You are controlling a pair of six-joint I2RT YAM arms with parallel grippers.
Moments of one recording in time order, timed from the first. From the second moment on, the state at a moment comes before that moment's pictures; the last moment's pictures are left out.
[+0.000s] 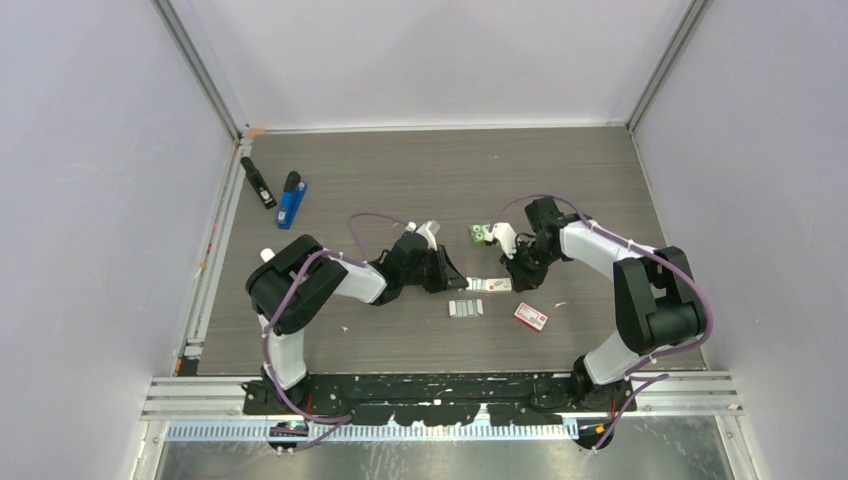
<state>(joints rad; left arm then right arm) -0.79 1.88 0.77 0.56 0.29 -0.98 0.26 1.58 0.89 -0.68 -0.41 -0.73</state>
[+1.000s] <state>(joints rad) -0.79 1.88 0.77 0.56 0.29 -0.99 0.33 1.58 0.89 -0.67 -0.36 -0.72</state>
